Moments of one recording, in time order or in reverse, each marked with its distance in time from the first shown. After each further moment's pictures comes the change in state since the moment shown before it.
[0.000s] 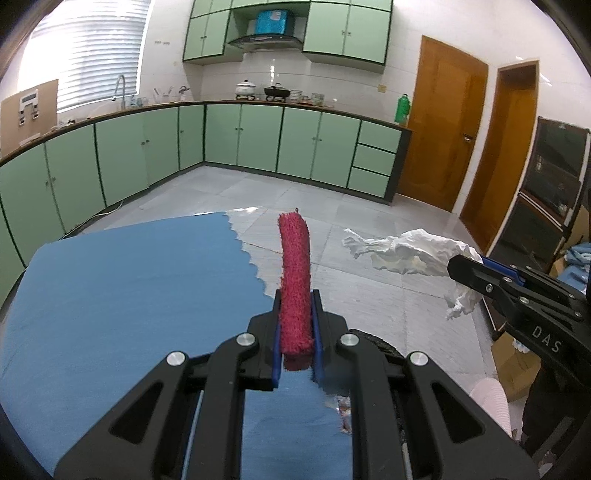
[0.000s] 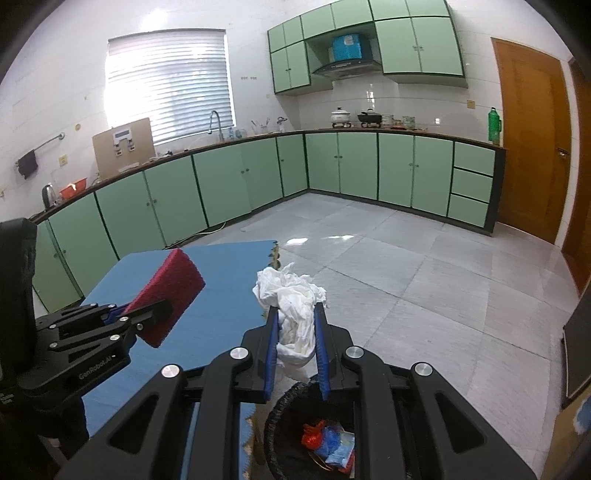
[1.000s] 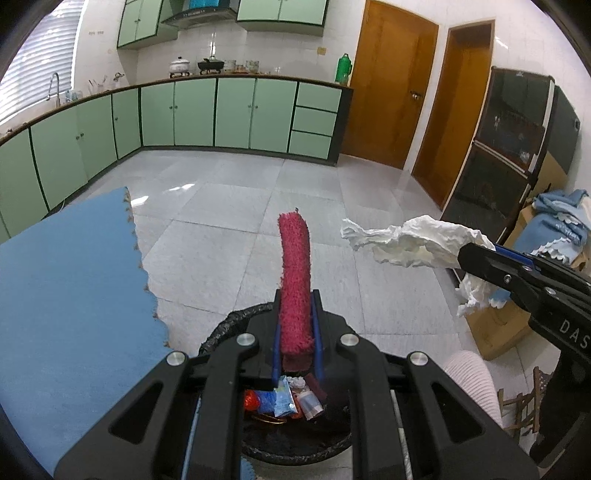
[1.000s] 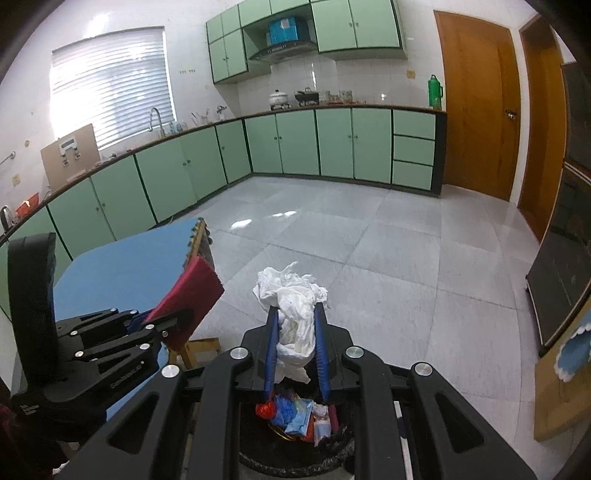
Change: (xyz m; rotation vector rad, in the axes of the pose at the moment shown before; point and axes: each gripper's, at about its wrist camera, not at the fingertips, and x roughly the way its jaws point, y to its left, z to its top) left arm 0.087 -0.086 -0.044 0.121 0.125 -0.181; right arm -0.016 -0.080 -0.054 0.128 0.084 -0.169
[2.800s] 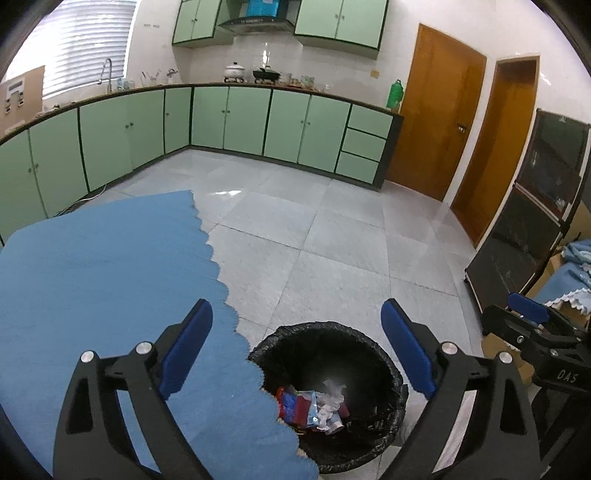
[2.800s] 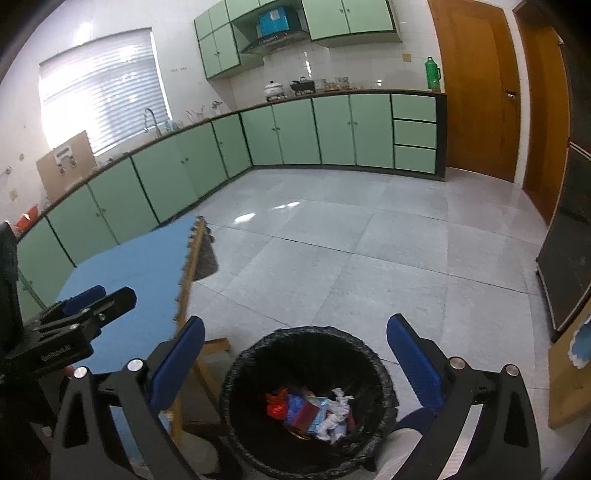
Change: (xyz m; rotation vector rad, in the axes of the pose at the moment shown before) left arm -0.049 0.041 0.024 -0.149 -0.077 0.143; right arm 0.008 0.000 0.016 0.058 0.021 0.055
